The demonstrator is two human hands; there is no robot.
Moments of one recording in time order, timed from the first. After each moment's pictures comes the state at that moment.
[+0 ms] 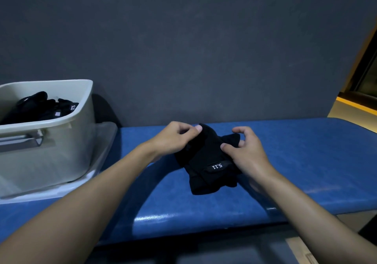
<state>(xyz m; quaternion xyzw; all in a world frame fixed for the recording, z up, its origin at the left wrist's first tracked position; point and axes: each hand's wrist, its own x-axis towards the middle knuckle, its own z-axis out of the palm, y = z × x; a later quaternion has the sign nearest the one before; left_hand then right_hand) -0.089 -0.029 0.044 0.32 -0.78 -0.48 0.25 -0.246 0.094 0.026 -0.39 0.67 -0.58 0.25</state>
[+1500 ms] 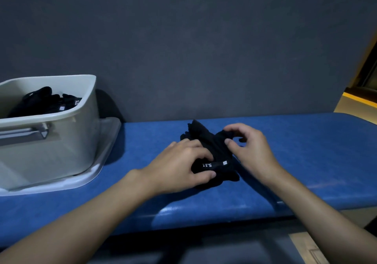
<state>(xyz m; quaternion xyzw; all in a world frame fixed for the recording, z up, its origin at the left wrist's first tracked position) -0.062 0.030 0.027 0.24 -0.95 -0.10 0.17 -0.256 0.100 0.027 -0.56 0.66 -0.50 0.09</state>
